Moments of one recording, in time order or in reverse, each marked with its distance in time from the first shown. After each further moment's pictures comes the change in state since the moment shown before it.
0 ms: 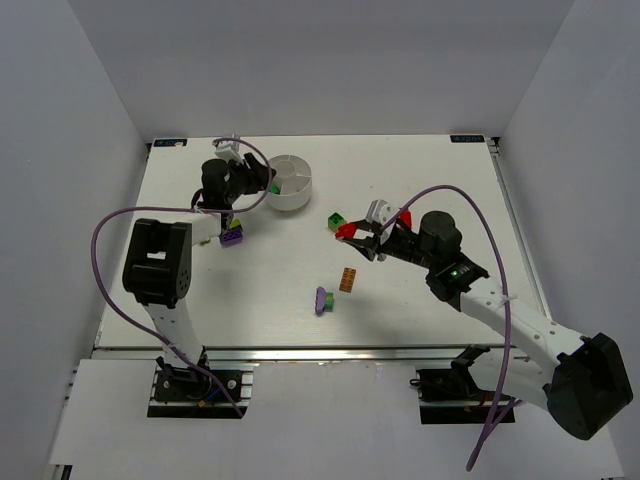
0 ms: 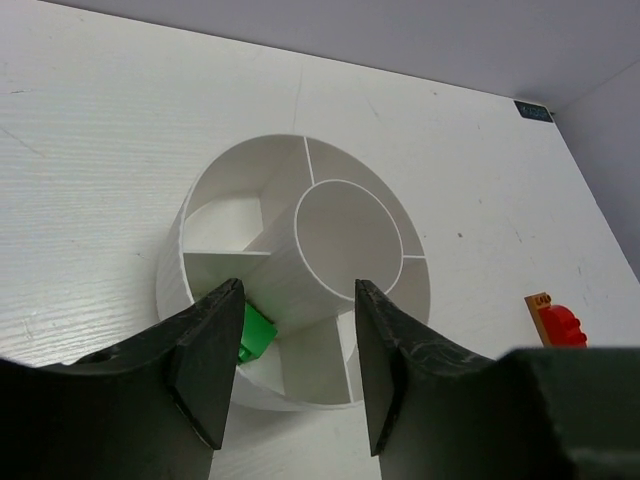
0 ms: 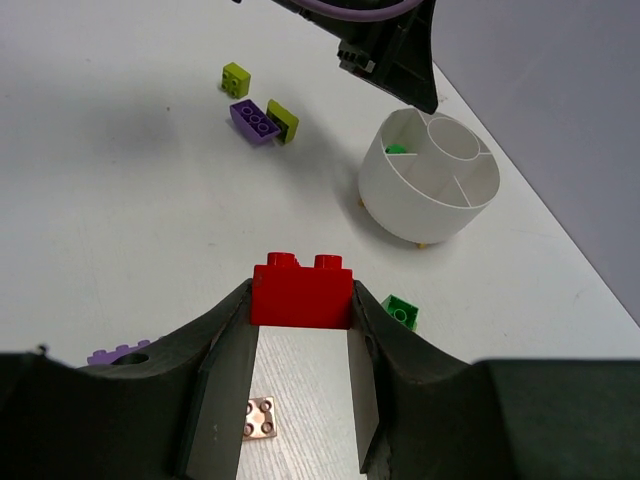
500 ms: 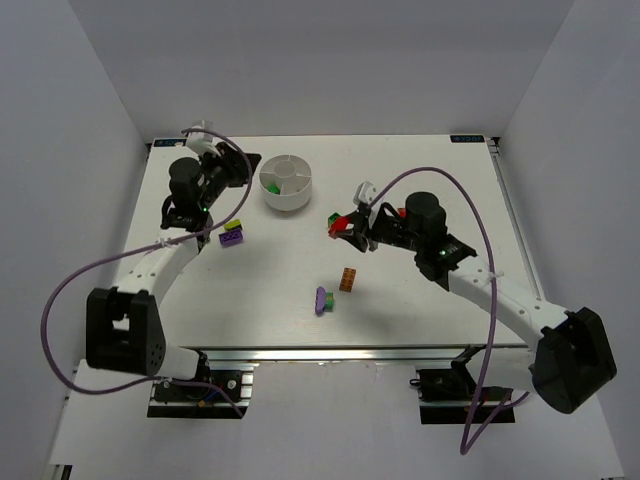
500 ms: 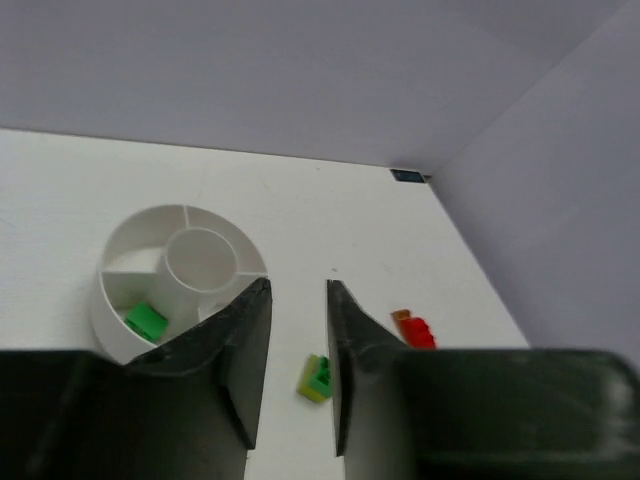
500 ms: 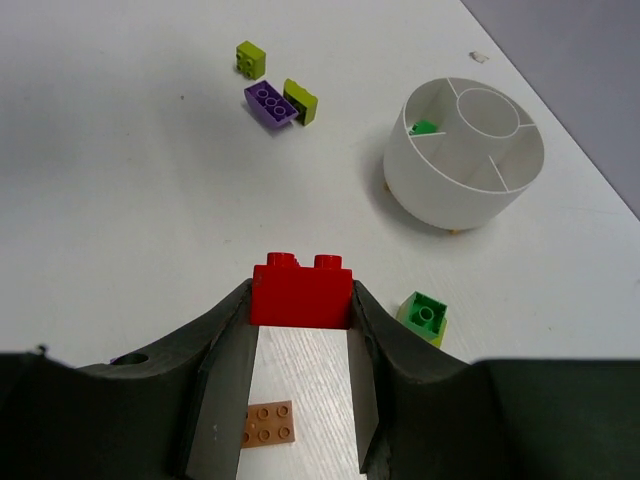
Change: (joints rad) left arm 0.000 -0.459 -0.103 -0.169 0.007 -0.077; right arm -0.010 0.130 0.124 -0.093 -0.028 0.050
